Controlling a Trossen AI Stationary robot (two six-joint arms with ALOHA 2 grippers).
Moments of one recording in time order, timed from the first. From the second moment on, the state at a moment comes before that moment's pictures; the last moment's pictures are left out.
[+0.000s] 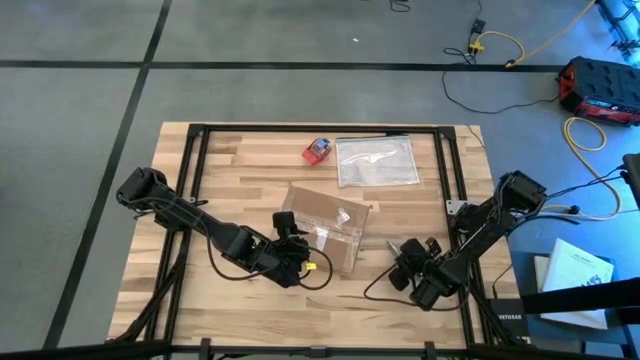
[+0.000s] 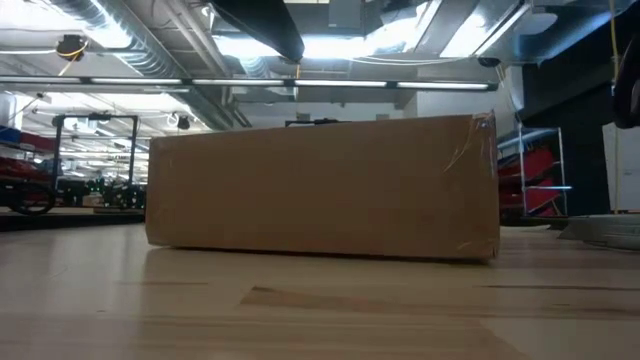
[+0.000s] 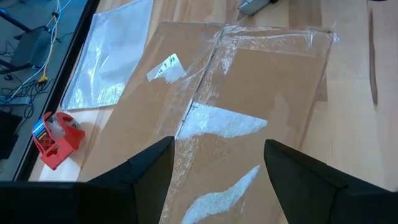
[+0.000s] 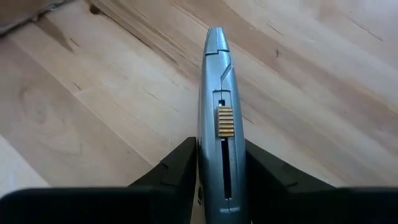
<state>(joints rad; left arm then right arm) -0.46 1.71 1.37 -0.64 -0.70 -0.25 0.88 1.62 0.69 -0.70 0.52 1.81</state>
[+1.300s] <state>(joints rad) -0.44 1.71 1.35 -0.63 -0.70 -0.29 0.88 1.53 0.84 -0.71 0.52 1.99</state>
